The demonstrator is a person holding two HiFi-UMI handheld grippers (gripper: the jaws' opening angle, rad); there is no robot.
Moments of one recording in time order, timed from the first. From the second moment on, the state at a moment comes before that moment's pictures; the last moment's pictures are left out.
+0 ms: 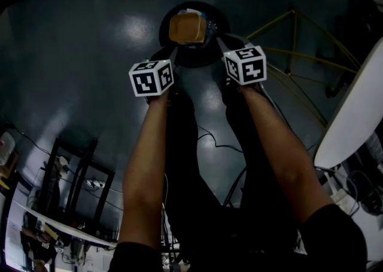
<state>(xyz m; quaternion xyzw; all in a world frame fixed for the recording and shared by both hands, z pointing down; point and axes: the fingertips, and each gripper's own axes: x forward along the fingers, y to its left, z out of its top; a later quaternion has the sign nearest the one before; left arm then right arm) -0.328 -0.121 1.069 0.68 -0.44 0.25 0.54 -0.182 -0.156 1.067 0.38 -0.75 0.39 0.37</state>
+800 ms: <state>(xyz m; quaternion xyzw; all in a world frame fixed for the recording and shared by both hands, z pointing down) -0.330 -0.176 0.895 0.71 -0.45 0.21 0.50 -0.245 -0.200 0.864 0.37 -0.82 0.35 0.29</state>
